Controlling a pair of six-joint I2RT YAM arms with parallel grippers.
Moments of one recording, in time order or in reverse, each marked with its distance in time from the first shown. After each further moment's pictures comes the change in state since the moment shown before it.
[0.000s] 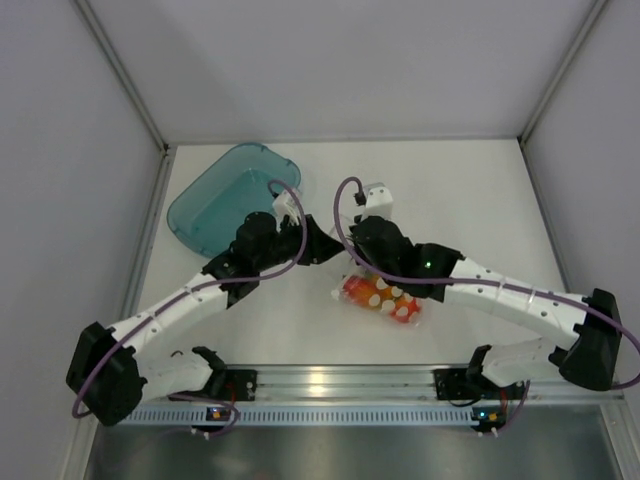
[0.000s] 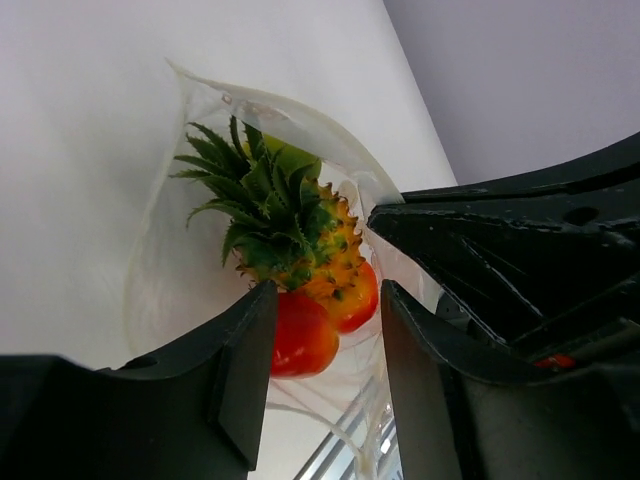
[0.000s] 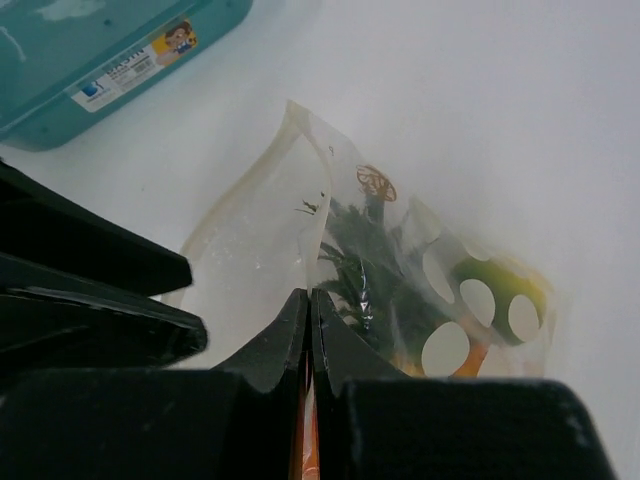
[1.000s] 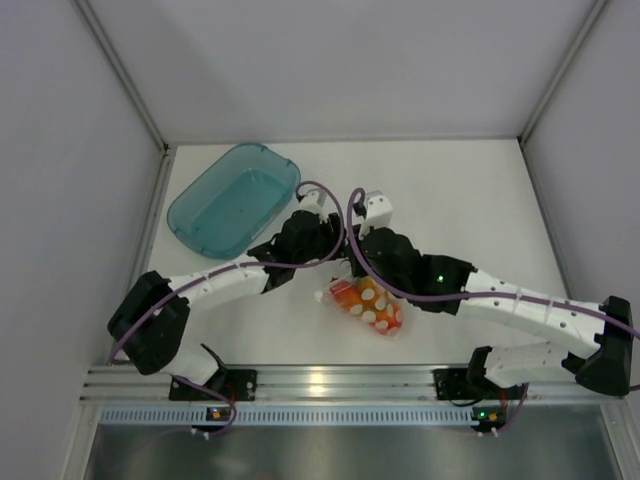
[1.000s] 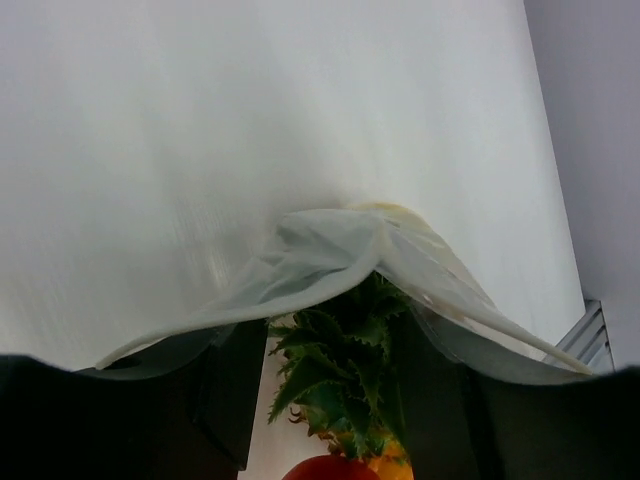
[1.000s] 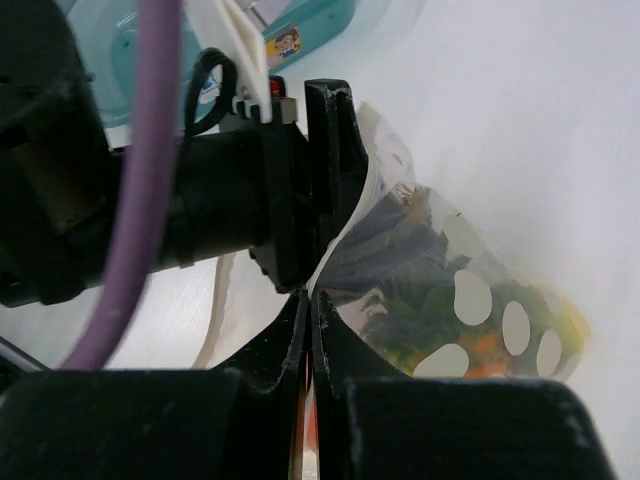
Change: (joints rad) left arm -0.122 0.345 0.097 0.091 -0.304 -0.028; right arm 0.084 -0.098 -0.044 0.066 -0.069 0.010
